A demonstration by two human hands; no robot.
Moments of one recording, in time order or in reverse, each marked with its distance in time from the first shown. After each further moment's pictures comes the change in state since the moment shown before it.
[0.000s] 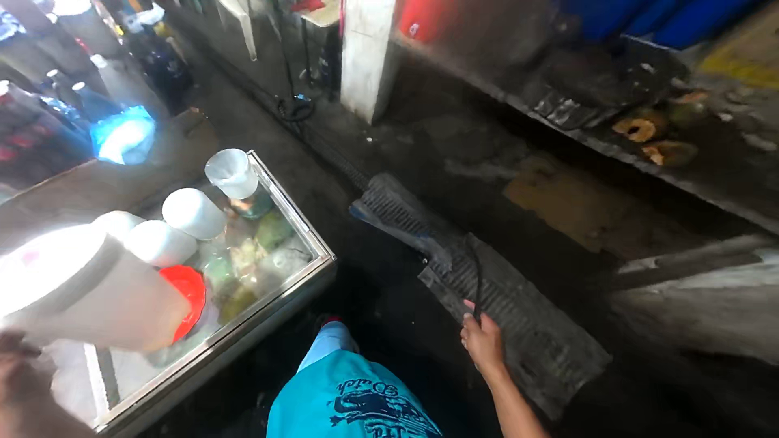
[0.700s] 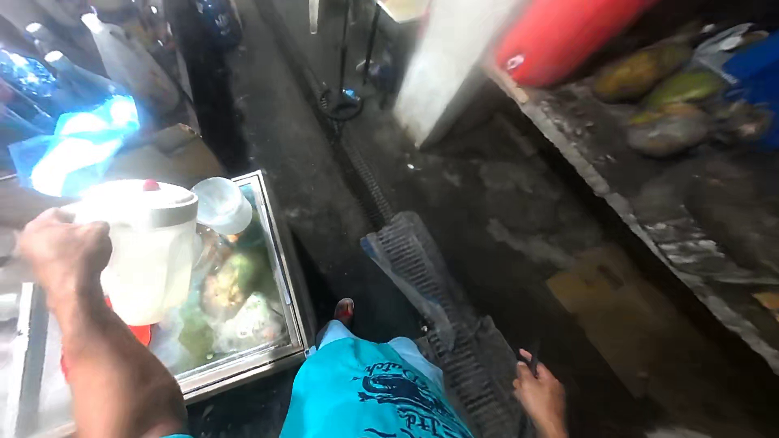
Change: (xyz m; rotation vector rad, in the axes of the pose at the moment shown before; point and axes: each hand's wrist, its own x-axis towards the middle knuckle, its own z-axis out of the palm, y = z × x) left_hand 0.083 0.159 0.353 0.715 0.009 -0.030; right_hand 0.360 -0.139 -0.005 -0.434 -0.047 -0.023
